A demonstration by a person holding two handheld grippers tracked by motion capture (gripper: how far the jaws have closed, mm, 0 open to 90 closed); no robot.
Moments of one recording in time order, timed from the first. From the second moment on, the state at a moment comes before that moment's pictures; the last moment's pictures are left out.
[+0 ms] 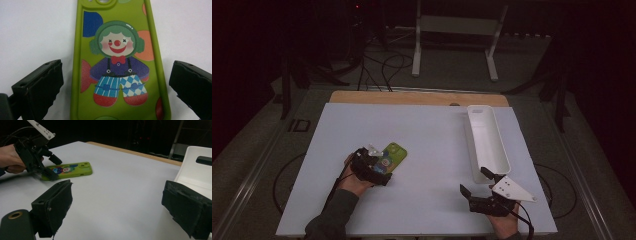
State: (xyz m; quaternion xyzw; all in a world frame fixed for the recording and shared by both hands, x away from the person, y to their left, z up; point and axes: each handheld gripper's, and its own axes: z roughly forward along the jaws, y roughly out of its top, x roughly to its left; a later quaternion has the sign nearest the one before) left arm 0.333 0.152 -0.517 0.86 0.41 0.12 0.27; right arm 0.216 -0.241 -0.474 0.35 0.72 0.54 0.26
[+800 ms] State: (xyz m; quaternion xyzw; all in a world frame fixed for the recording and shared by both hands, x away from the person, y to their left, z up) left arm 0.331 0.150 -0.514 0.86 0.41 0.13 0.26; right arm 0.216 -0.241 -0.474 0.35 0.72 0.54 0.26
